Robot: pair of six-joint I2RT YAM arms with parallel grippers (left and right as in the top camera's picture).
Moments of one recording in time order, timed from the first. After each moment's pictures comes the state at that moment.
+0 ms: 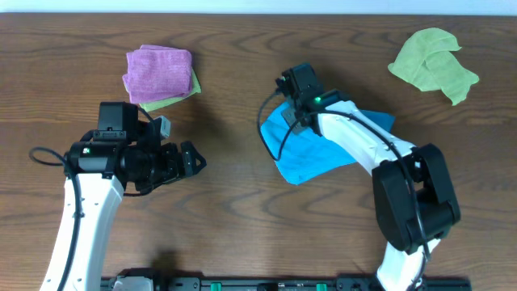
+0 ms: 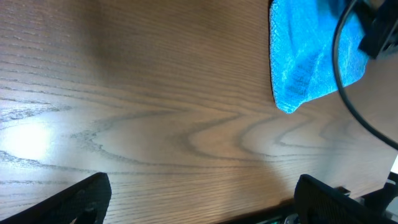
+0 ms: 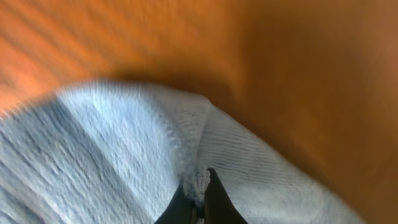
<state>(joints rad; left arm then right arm) 0.00 1.25 1.02 -1.10 0.49 -0.28 0.46 1.97 1.36 -0.49 0.21 -0.15</state>
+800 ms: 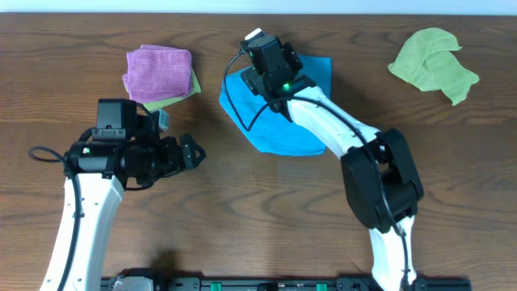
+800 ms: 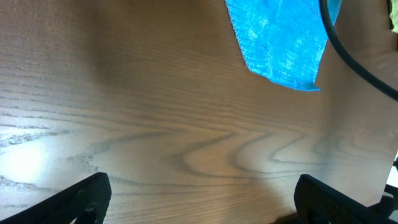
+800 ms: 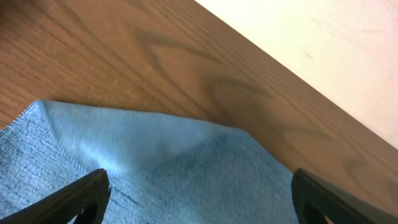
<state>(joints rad) 0.00 1.25 1.02 -1.02 0.49 -0.31 0.54 2.16 1.65 -0.23 0.34 -0.19</state>
